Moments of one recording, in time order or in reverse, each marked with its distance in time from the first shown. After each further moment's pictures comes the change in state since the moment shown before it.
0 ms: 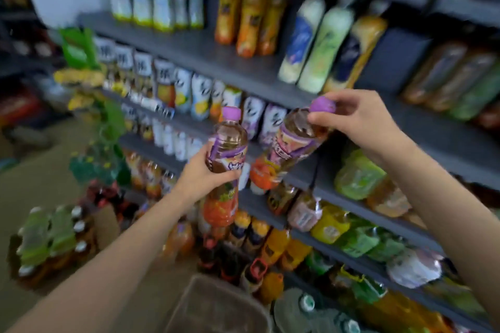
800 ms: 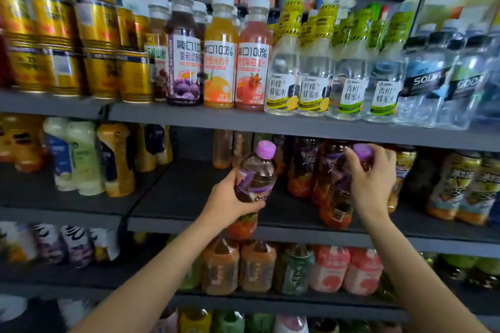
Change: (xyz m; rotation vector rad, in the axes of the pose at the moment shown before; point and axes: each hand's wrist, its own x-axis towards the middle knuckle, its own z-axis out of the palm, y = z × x) left_hand 0.035 0.264 0.426 0.099 -0.339 0.583; right_hand -0.115 0.198 -0.411 -0.286 1.184 0.076
